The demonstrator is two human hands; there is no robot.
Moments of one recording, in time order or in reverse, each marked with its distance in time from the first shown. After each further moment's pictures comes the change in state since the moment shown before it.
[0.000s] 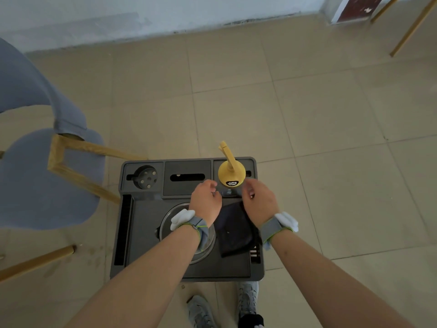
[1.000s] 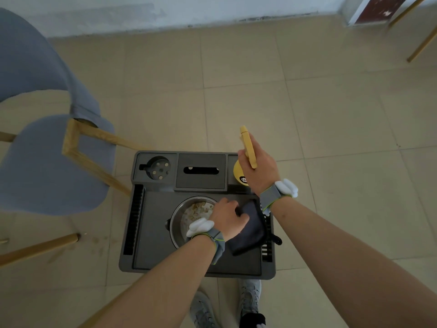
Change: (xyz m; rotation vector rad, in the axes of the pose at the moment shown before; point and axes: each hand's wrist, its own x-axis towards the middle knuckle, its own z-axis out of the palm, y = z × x) left_hand -0.030 -0.026 0.028 0.181 -0.300 0.058; right_hand 0.056 -0.050 0.011 0.065 0.019 -0.256
